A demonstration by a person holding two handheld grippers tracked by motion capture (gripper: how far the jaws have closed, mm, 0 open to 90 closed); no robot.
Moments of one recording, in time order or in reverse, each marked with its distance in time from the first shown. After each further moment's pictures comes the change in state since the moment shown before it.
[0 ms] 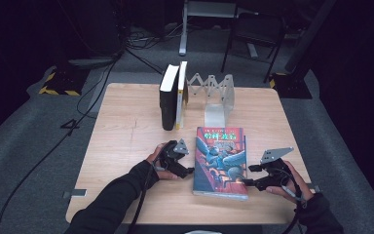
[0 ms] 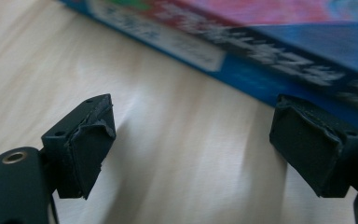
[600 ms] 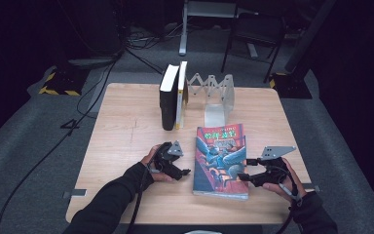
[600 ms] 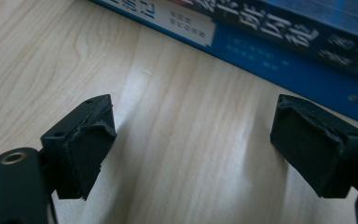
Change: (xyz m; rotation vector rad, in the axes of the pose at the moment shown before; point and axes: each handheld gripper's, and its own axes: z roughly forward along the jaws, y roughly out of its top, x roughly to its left) left arm 0.006 -0.011 -0.008 -0.007 -0.009 -0.002; right arm -0.001 0.013 0.003 -0.167 -0.016 -0.031
